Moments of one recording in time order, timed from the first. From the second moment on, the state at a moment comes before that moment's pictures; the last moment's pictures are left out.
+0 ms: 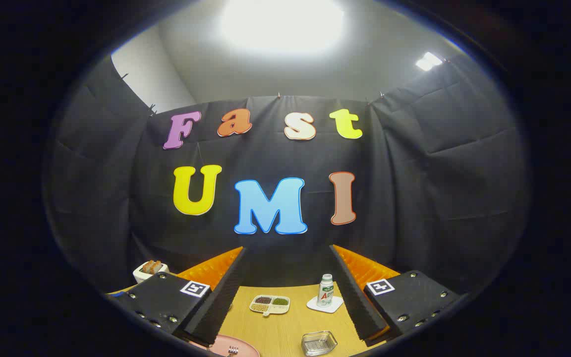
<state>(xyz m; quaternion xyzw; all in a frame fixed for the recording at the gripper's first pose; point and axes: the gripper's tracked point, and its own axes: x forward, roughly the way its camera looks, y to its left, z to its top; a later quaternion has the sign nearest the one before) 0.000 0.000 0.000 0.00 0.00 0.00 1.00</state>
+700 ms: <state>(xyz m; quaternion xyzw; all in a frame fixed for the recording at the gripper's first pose) 0.004 0.045 -0.078 0.00 0.10 0.06 0.99</state>
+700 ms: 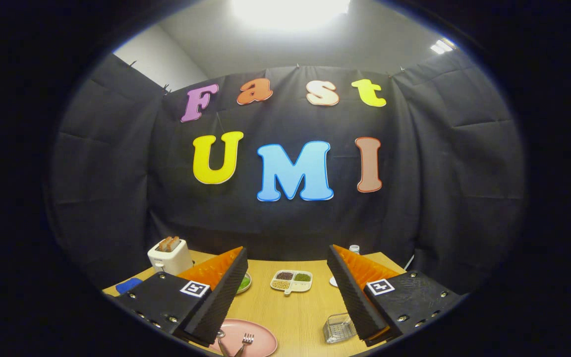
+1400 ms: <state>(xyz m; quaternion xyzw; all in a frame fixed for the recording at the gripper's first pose) -0.078 0.094 -0.294 0.00 0.40 0.12 0.91</state>
